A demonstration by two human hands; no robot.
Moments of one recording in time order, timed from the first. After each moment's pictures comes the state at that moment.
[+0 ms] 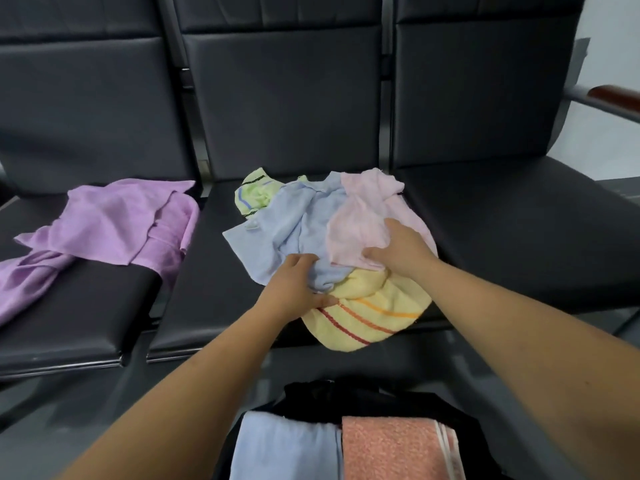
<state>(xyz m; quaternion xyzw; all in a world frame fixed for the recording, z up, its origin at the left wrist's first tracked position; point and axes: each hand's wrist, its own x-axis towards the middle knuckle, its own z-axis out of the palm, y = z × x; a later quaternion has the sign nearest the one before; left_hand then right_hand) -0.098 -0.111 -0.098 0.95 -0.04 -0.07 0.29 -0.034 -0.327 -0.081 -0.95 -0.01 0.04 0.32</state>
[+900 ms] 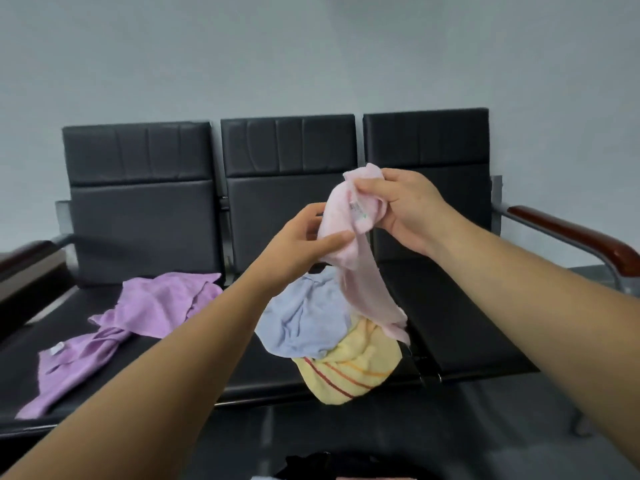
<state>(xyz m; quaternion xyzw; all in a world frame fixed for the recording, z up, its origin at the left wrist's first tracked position) -0.199 -0.137 0.163 0.78 -0.22 0.06 0.59 -0.176 -0.331 0.213 -0.67 -0.18 -0.05 0.72</state>
